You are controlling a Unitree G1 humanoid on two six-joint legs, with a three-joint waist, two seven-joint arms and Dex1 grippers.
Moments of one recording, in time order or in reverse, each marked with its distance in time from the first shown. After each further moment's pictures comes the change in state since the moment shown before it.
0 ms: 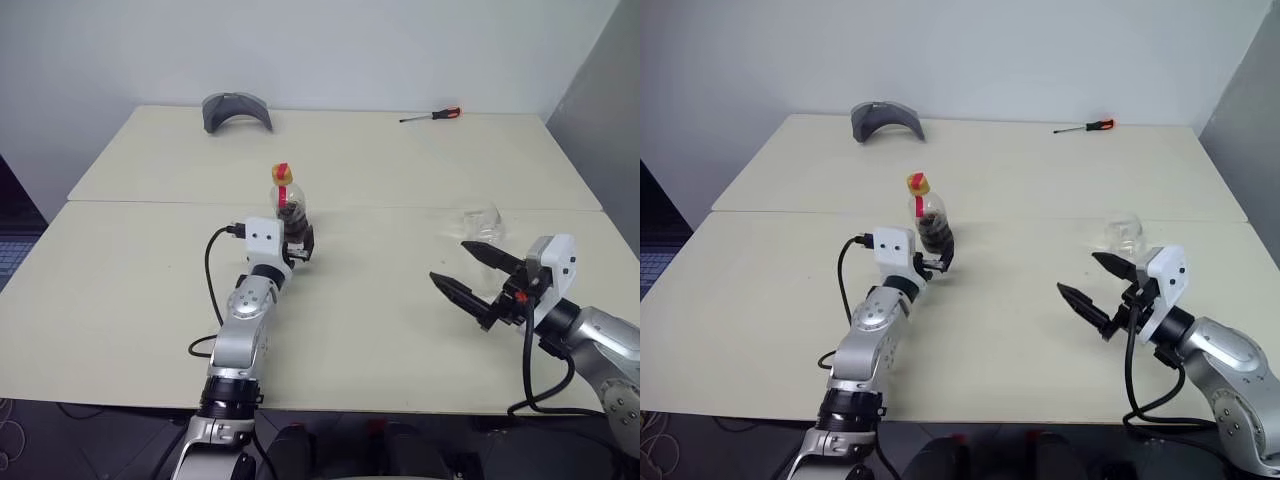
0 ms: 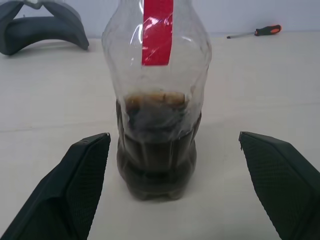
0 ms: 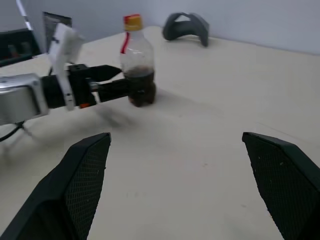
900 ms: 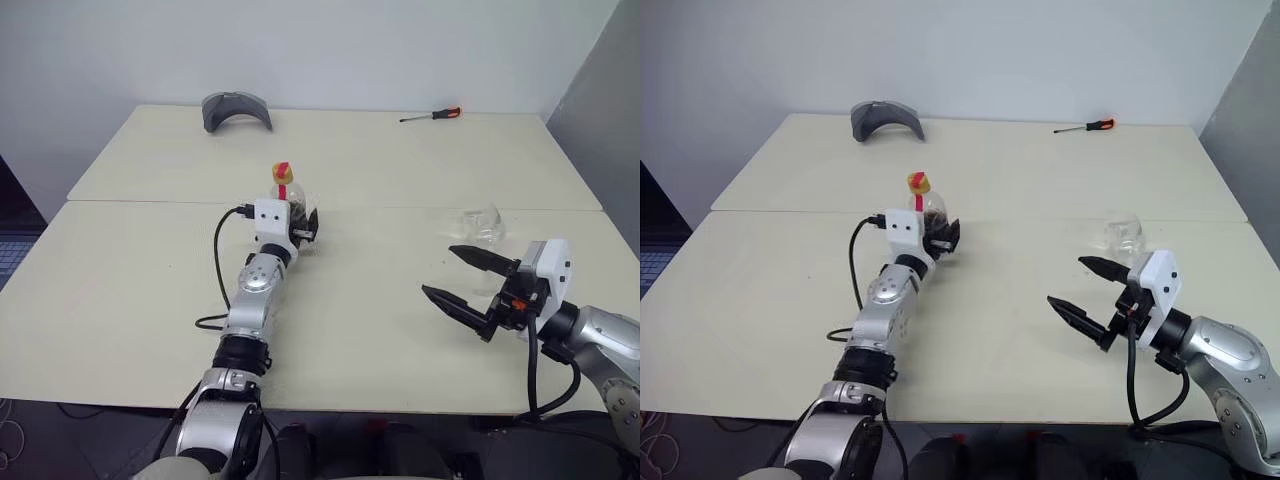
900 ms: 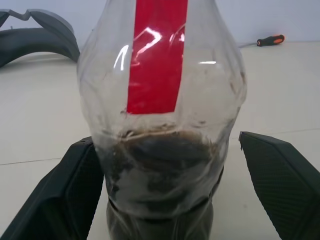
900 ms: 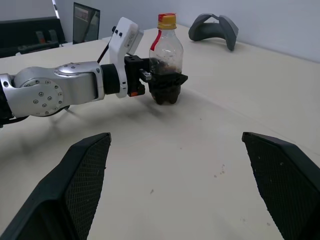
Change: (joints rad) left arm -0.239 0.007 0.046 0.446 -0.002 -0.243 -0.021; right arm -0.007 -0.016 0.030 0.022 -0.035 -0.049 0.047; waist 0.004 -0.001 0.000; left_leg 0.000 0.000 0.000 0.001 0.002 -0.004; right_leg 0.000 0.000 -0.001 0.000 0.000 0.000
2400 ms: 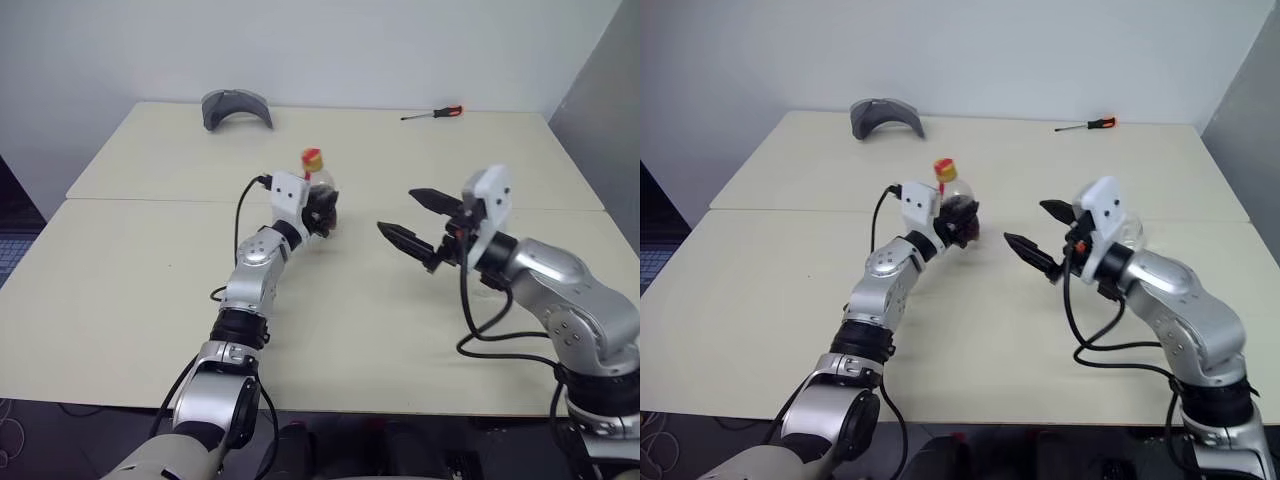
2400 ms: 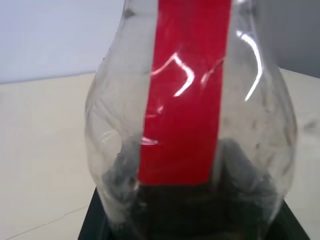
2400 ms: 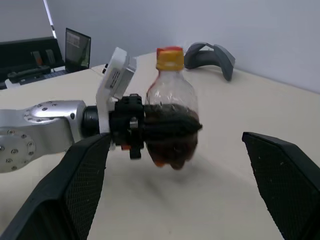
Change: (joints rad) left arm -0.115 0.054 -0.062 -0.035 -0.089 0.111 -0.395; right arm -0.553 0.161 0.241 0.208 -0.038 0.212 -0.252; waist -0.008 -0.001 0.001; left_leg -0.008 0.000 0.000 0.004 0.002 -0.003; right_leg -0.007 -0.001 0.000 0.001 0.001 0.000
